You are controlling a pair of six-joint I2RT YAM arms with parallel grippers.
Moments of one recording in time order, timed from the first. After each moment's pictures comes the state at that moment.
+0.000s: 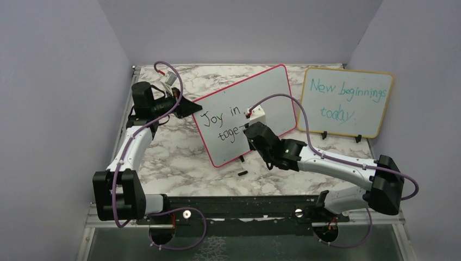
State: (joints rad) left arm 0.03 1.31 0.92 0.08 1.06 -0.29; right arm 1.05 1.34 0.97 -0.23 0.64 0.30
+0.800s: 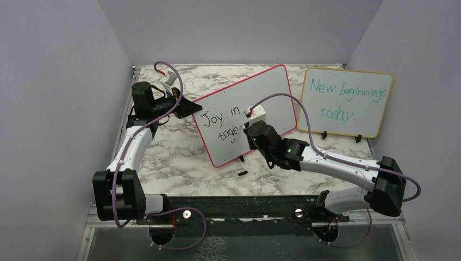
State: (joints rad) left arm 0.03 1.31 0.92 0.08 1.06 -0.29; right arm 1.05 1.31 0.96 -0.20 0.58 0.26
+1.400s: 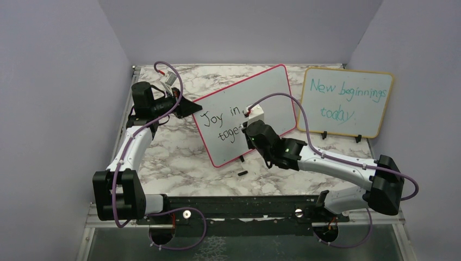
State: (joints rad) left arm 0.03 1.31 0.92 0.08 1.06 -0.29; right arm 1.05 1.33 0.96 -0.18 0.58 0.26
